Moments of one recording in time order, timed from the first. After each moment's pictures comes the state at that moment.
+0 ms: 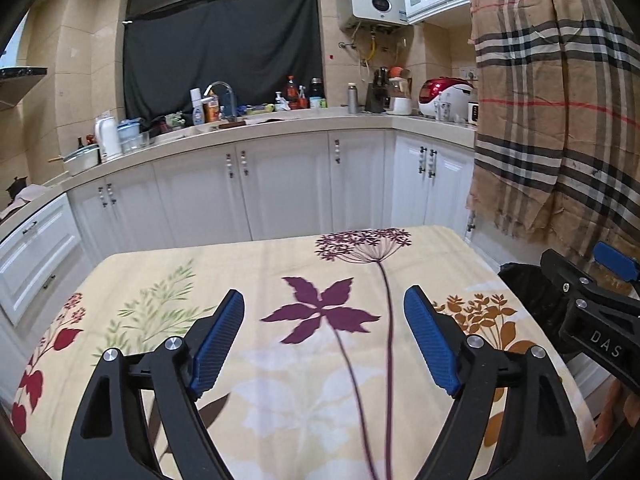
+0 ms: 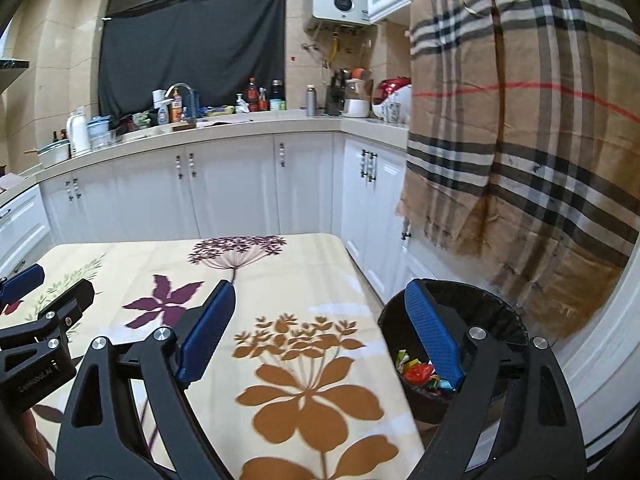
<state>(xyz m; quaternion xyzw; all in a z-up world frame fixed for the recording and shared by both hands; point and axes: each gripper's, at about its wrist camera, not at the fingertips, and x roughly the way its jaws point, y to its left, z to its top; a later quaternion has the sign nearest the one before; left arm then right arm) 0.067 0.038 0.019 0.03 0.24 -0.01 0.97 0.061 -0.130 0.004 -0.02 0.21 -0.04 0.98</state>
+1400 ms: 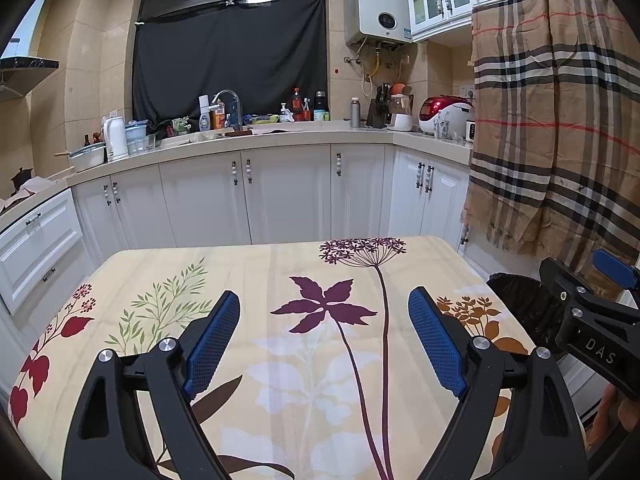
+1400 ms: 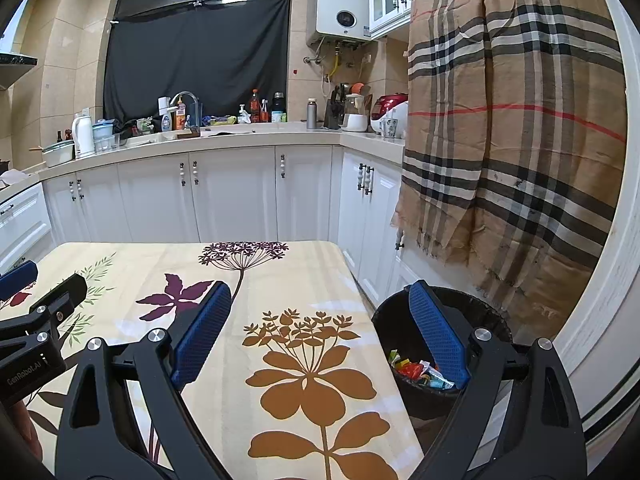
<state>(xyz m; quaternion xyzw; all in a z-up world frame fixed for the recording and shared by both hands) 0.036 0.049 0.028 0.01 0.22 -0.01 0.98 0.025 -0.122 0.013 -0.03 0.19 -0.05 0.98</state>
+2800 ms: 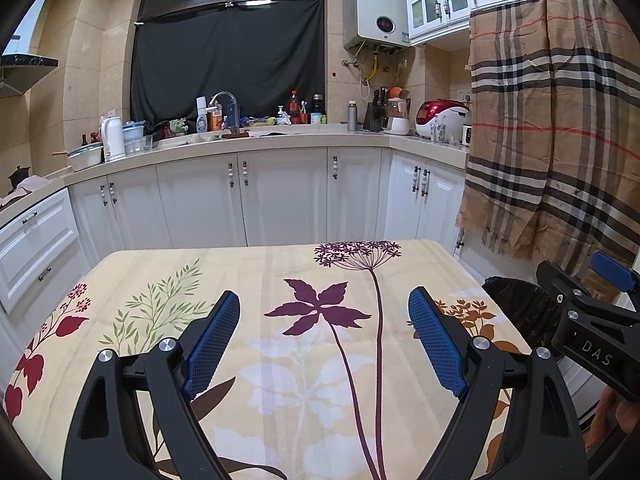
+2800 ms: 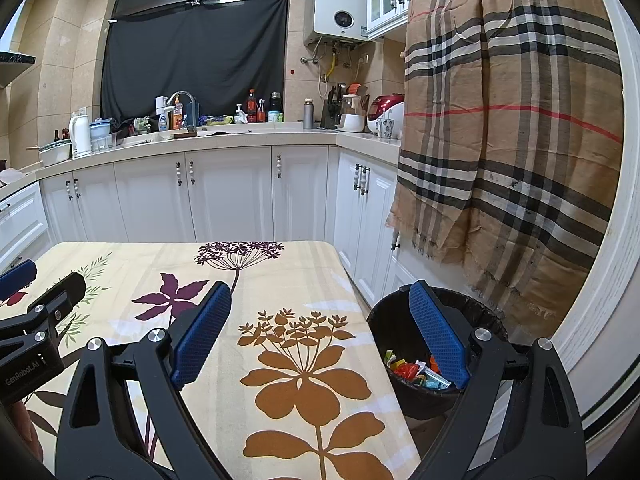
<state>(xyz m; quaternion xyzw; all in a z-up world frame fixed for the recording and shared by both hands) 0.037 0.044 0.030 0.01 0.21 -0.02 0.98 0.025 -0.123 0.013 -0.03 0.19 -0.05 0.98</state>
